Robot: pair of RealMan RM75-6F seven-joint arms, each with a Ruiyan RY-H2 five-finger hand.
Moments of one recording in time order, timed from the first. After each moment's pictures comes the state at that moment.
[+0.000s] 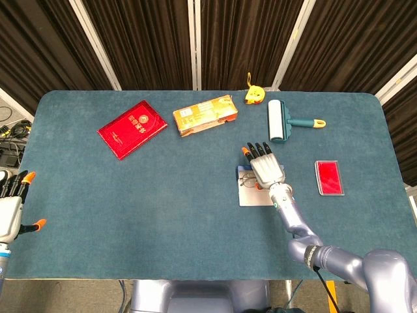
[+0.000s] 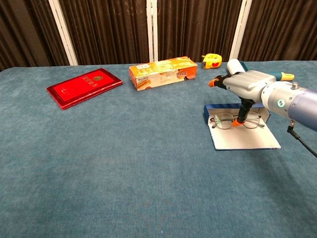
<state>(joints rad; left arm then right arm) -0.16 -1.09 -0.09 -1.75 1.22 1.35 0.26 0.83 -1.73 0.21 -1.04 -1.04 0.86 -0.50</state>
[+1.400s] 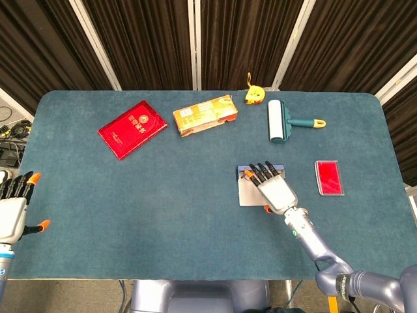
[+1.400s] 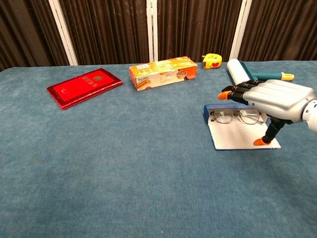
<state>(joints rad) -0.16 -1.09 -0.07 -1.77 1.26 1.36 0.26 0.67 -1.54 0.03 -1.33 -1.34 1.05 -0.41</state>
